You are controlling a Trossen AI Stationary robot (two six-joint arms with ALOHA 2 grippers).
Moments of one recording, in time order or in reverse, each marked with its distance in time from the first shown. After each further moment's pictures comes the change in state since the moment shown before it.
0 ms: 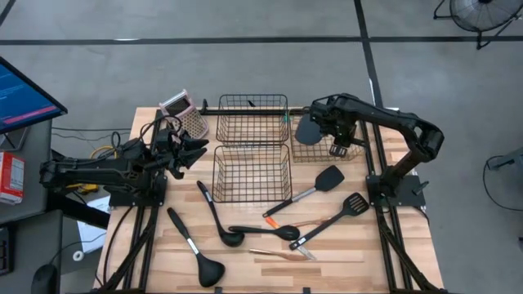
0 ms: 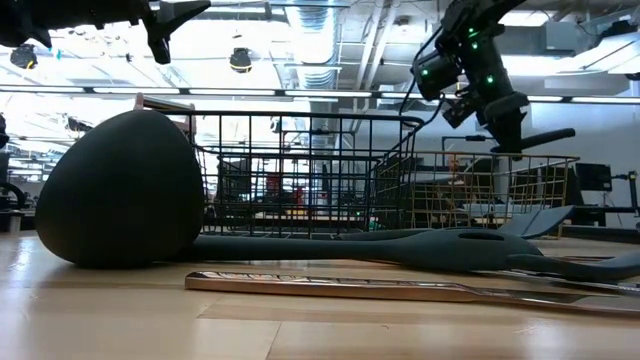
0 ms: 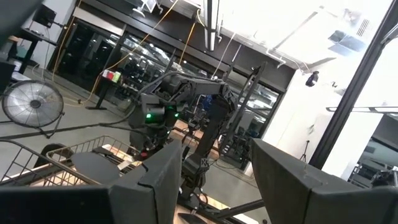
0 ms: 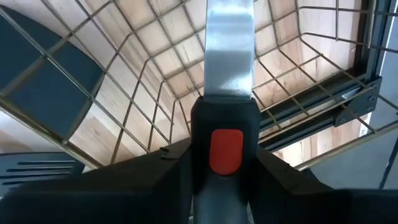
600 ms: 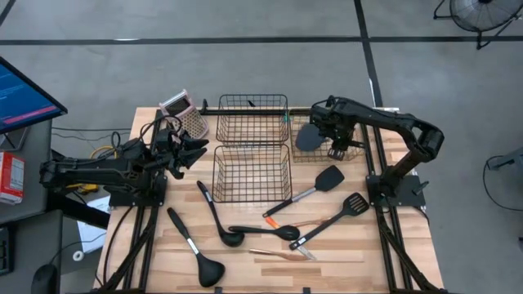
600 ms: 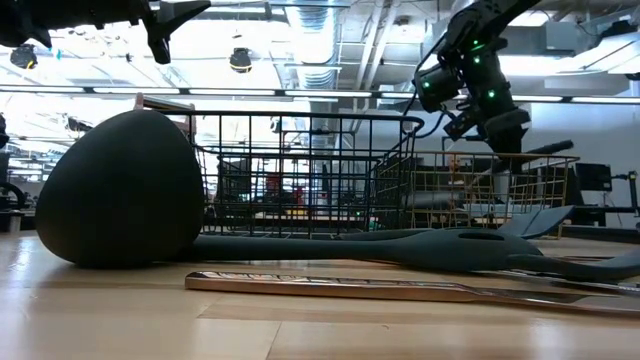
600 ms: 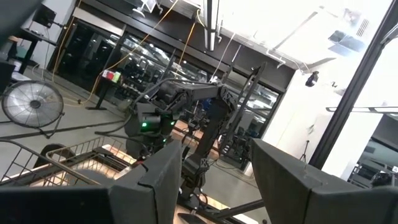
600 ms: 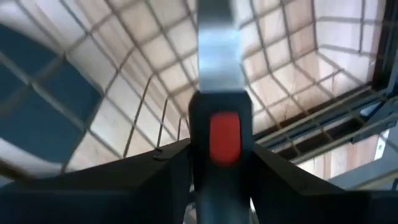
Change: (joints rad) left arm 0.000 0.000 0.000 0.001 0.000 0.000; right arm -0.002 0.000 -0.091 0.127 -0.018 -0.010
